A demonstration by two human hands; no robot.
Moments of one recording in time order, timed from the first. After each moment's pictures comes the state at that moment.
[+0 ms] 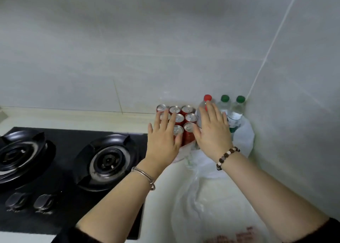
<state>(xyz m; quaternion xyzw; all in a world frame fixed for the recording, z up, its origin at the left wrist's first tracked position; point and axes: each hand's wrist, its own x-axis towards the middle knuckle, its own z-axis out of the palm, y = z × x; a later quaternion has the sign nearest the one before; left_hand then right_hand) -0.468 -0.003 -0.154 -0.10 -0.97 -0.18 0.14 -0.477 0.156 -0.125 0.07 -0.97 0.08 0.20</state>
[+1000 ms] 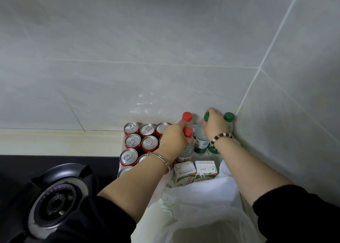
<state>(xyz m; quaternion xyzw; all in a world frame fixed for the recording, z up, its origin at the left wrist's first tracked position) -0.649 0.125 -0.172 -0.11 -0.93 -0.35 0.00 -0.681 0.268 -0.161 -0.09 -0.97 0.22 0.09</state>
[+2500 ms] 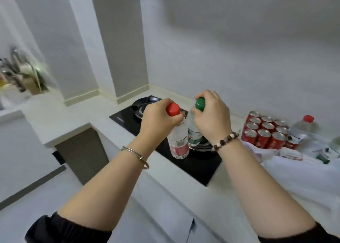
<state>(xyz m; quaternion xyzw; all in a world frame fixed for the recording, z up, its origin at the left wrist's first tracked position) -0.181 -0.143 -0.031 0.19 -0.87 -0.30 0.35 -0.261 -0.025 -0.017 0.34 -0.84 0.38 0.17</state>
